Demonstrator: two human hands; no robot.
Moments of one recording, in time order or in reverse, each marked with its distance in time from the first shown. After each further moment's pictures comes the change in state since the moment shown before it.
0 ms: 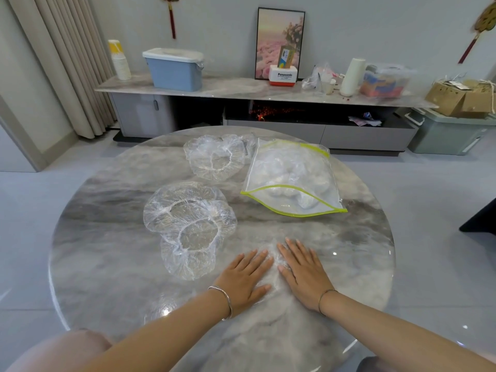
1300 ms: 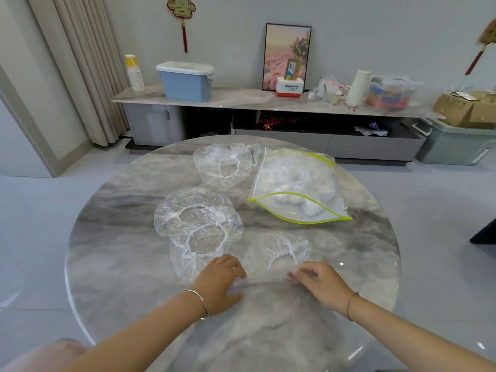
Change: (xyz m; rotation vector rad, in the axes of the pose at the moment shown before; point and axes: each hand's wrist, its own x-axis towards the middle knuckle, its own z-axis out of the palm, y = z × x) left_hand -0.043 -0.029 -0.036 -0.160 0.189 -0.031; right_hand -0.023 0.001 -0.037 0.853 0.032 -0.045
